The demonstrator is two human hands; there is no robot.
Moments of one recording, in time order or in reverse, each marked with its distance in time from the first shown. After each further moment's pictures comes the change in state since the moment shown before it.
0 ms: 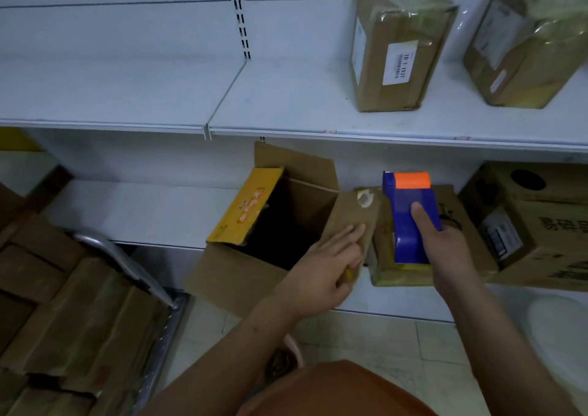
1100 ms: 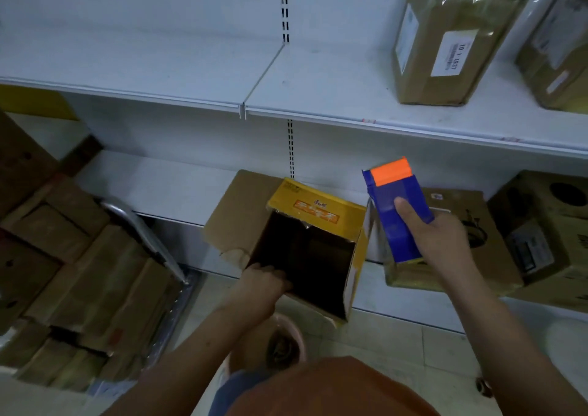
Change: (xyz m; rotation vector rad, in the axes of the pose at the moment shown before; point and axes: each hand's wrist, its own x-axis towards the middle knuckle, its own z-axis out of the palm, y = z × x) left_hand -0.106 -0.073 0.006 0.636 -0.331 -0.344; right_hand -0.024 -0.024 0.036 -0.354 -0.190 -0.265
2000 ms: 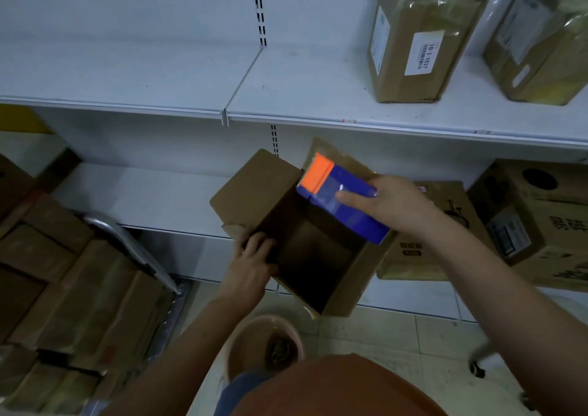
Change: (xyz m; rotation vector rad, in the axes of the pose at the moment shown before) left_hand 0.013 -0.020 -0.004 0.012 0.294 -0.099; right_hand 0.023 -0.055 0.001 -0.448 -0.295 -0.232
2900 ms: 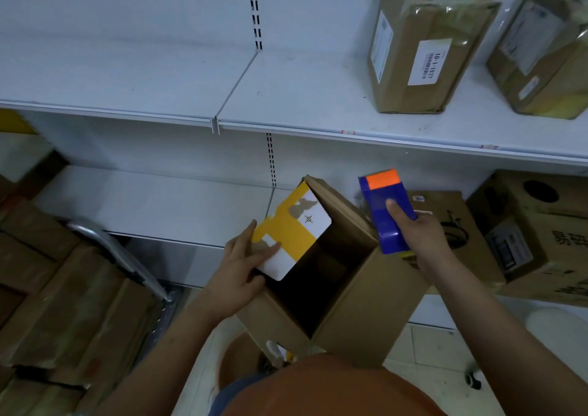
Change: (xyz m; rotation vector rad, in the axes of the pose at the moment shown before) left_hand 0.013 -0.029 0.010 -0.801 -0.001 -0.102; right_hand 0.028 0.096 0.041 0.635 0.310 0.414
